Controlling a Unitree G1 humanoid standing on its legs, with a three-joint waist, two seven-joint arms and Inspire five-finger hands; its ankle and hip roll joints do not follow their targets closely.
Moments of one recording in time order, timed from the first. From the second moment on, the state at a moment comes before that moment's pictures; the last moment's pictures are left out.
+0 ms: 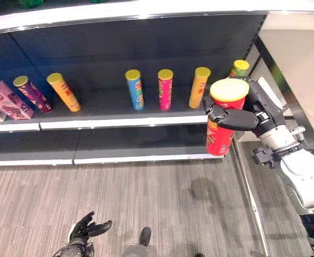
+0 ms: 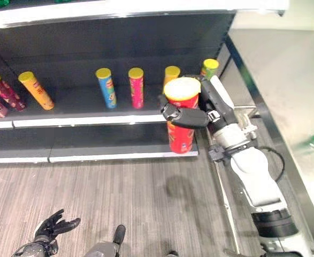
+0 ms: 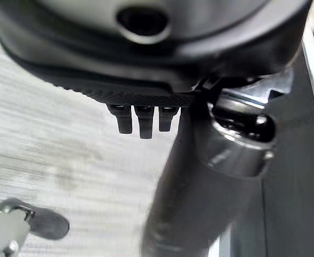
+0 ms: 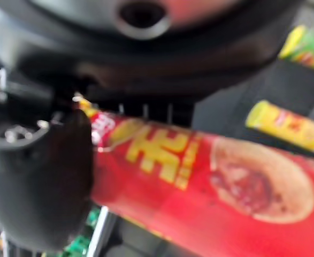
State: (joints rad) left arm 0.10 0.26 0.12 0.97 -0.32 -0.10 0.01; right arm -0.29 -0.82 0.06 -0.18 0.32 -0.12 0.09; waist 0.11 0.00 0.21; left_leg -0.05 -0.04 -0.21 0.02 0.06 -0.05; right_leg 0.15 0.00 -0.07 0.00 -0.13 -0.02
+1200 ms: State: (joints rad) left arm 0.15 0.27 -0.06 0.84 -0.27 -0.06 0.01; right arm -0.43 -0.65 0.18 0.00 -0.04 -0.10 -0.11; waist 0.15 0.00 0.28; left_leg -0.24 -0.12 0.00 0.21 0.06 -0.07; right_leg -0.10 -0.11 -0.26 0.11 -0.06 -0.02
